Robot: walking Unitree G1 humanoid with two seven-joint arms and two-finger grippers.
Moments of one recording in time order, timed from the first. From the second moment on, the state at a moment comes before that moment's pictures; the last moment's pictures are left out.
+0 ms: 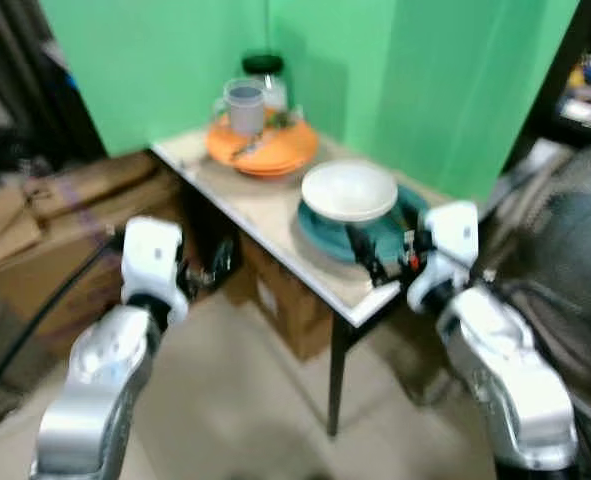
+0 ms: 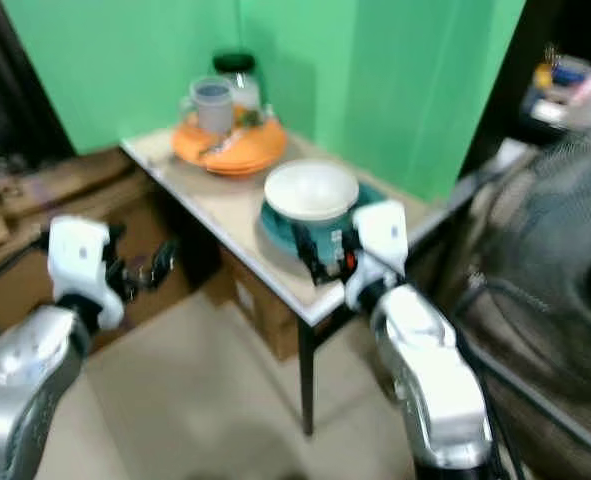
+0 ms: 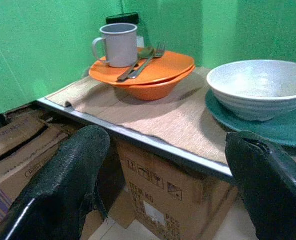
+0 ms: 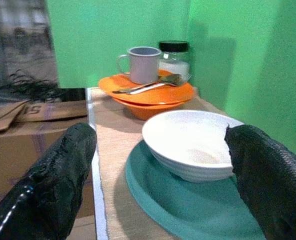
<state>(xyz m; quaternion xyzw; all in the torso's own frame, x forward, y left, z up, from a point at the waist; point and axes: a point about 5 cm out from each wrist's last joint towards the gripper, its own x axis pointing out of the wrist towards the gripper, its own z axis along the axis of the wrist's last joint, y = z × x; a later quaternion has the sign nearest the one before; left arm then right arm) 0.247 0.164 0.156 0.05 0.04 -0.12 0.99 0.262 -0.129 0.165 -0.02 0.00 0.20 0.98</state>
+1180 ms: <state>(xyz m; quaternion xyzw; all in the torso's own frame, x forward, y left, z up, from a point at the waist) 0.236 0.152 0.151 0.08 0.08 -0.30 0.95 0.289 -0.133 0.177 -0.10 0.06 0.25 0.96</state>
